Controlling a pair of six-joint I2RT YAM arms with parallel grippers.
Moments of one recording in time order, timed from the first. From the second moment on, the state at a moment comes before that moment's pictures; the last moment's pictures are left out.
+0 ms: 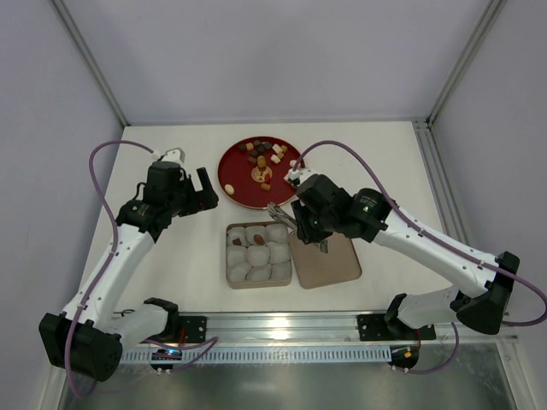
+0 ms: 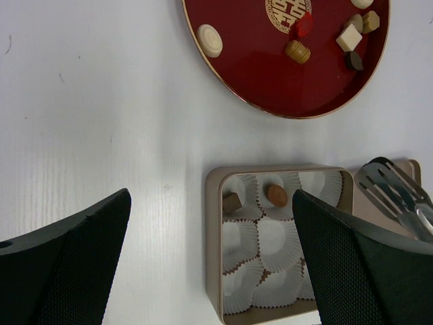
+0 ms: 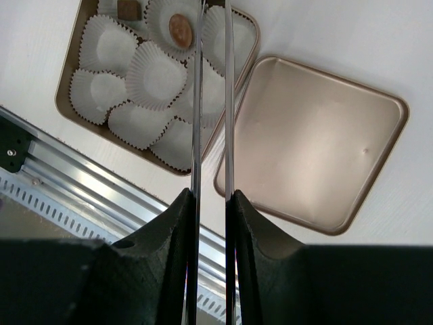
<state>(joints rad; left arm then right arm) -0.27 1.07 1.01 -0.64 -0.03 -0.45 0.94 1.32 1.36 -0.97 0.15 0.43</state>
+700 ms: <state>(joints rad) -0.27 1.07 1.01 -0.64 -0.03 -0.45 0.99 1.33 1.22 -0.94 0.16 0.50</state>
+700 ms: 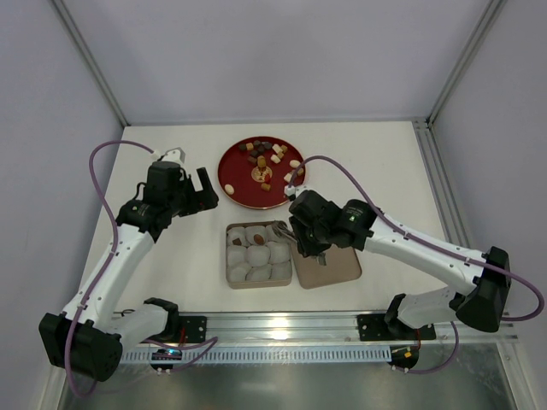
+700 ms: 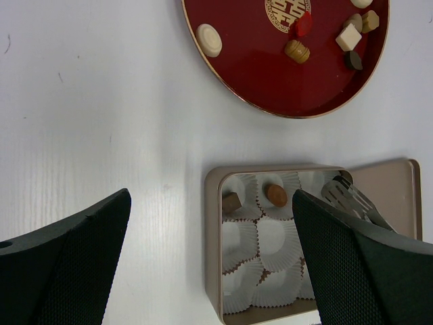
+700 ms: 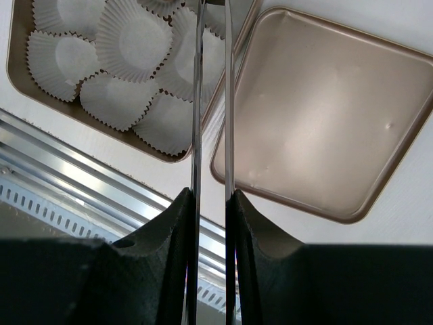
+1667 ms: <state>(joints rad) -0.27 1.07 1.01 -0.64 -0.03 -0.45 1.00 1.37 1.20 -0.90 0.16 0.51</state>
